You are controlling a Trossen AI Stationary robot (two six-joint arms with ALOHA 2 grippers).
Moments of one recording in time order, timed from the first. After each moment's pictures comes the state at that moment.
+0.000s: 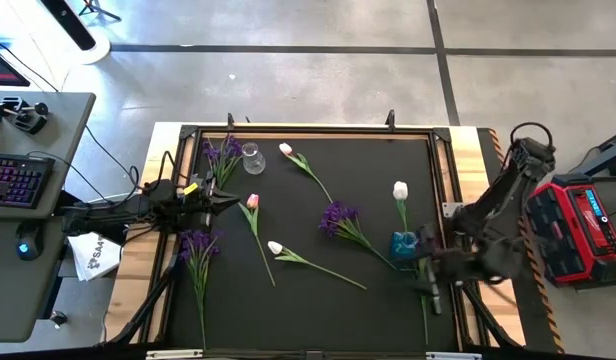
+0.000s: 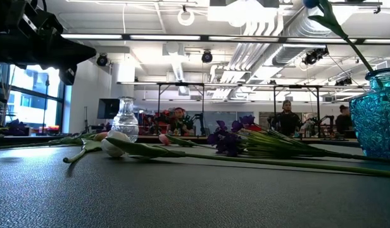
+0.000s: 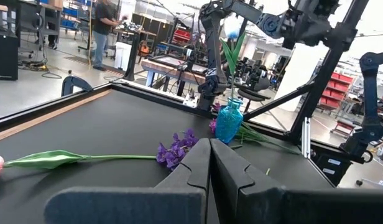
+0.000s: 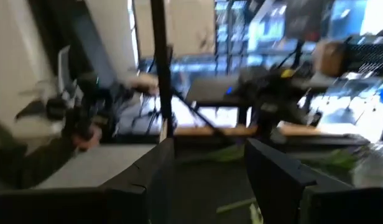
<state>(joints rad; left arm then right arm) 0.11 0.00 0.01 0.02 -0.01 -0.26 0.94 1.10 0.86 0.23 0.83 0.07</state>
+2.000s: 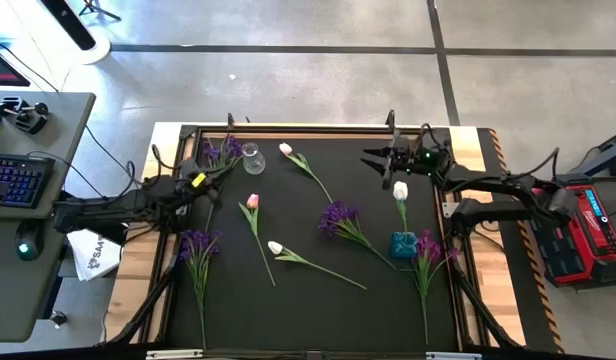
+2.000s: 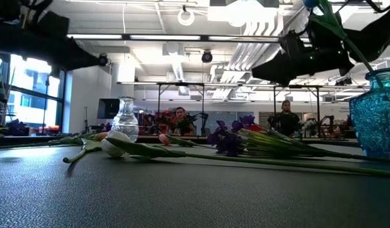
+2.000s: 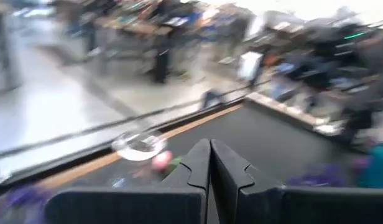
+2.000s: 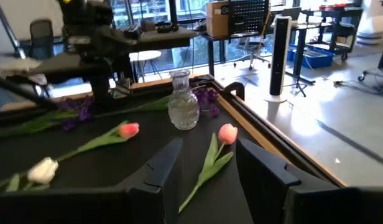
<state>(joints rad) 0.11 0.17 0.15 -0.08 -0.59 -0.24 -0.66 1.12 0.34 0.66 -0.42 0.00</state>
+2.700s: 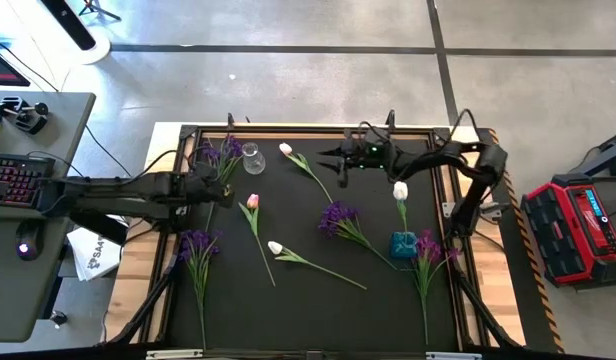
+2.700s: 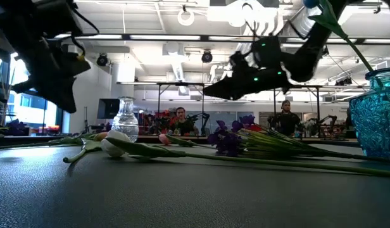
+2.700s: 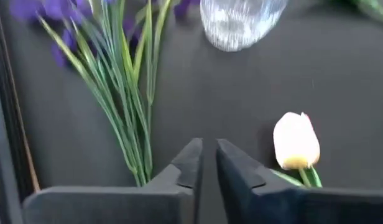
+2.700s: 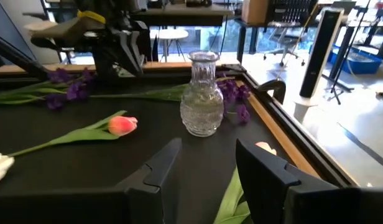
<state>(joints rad) 0.17 0.77 0.47 -0.82 -0.44 -0.98 -0.52 1.79 0.76 0.84 -0.41 -0.11</state>
